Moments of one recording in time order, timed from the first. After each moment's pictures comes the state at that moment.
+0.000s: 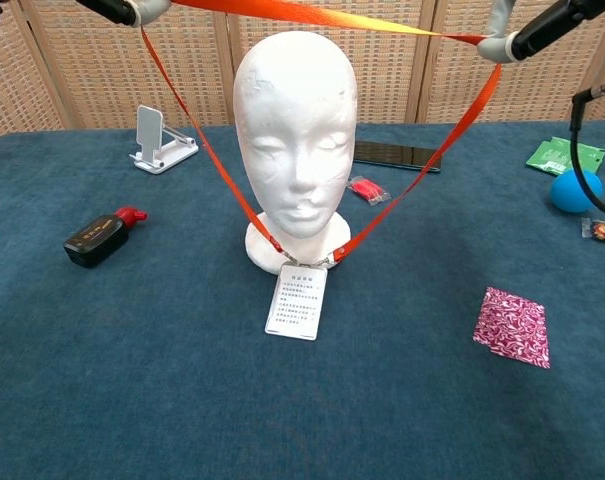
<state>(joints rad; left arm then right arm) -0.76 -1.38 -0.37 -1.56 1.28 1.16 0.06 0.67 -1.36 0.49 -2.10 -0.69 1.41 -0.66</state>
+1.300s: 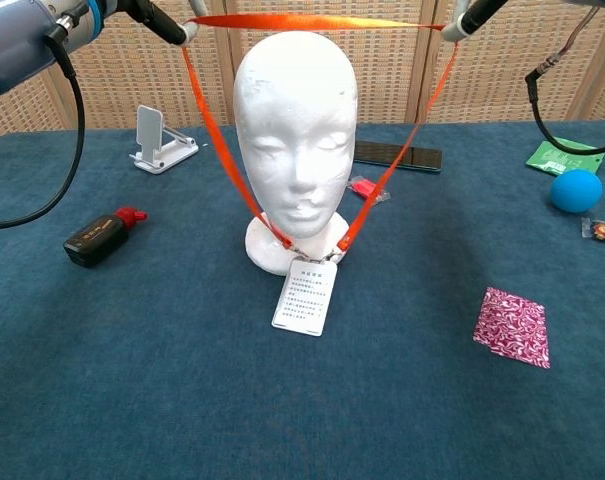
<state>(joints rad) -0.98 -1.55 -0.48 -1.33 0.78 1.04 0.35 0.97 -1.41 0.58 -1.59 -0.36 1.17 -0.60</state>
